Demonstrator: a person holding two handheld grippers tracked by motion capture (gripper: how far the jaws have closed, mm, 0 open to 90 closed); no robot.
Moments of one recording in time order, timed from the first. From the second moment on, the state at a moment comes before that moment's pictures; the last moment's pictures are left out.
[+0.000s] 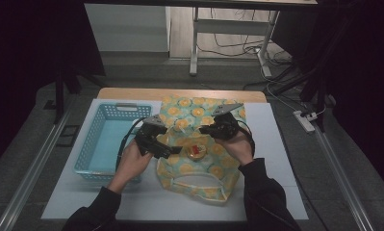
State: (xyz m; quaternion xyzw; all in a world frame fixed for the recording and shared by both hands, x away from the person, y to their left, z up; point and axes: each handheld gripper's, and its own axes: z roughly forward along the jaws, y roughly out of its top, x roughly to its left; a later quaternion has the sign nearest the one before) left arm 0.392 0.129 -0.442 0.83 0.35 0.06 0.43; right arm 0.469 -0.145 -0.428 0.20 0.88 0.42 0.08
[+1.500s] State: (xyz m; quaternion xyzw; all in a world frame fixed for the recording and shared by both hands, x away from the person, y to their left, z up) left arm 0.409 0.240 -0.490 0.83 0.47 0.09 0.29; right arm 0.469 -0.143 -0.430 0.20 0.88 0.42 0.08
